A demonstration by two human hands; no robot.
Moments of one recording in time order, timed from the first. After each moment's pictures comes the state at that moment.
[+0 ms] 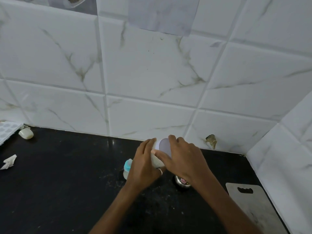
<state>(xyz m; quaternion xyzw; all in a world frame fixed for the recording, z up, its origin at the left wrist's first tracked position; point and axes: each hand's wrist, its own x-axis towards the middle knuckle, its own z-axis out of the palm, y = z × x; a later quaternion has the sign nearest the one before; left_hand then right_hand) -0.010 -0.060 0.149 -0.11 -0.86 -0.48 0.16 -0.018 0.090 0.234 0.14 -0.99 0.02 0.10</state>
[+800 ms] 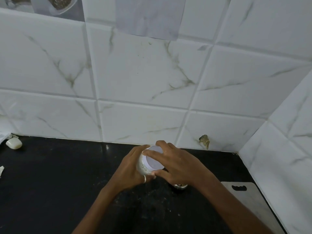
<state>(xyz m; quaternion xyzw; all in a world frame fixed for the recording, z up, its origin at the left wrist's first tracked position) -0.029 -0.095 0.141 -0.21 -0.83 -0.51 0.08 -0.024 0.112 0.232 0.36 -0.93 0.02 0.02</state>
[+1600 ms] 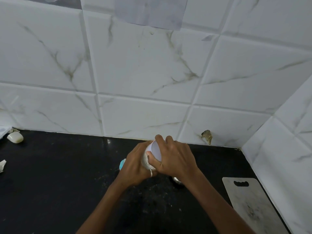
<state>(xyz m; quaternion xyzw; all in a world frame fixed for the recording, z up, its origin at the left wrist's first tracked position) -0.029 -0.078 0.131 -0.14 -0.84 -0.52 0.06 -0.031 0.089 0.207 0.22 -0.94 0.00 0.25</state>
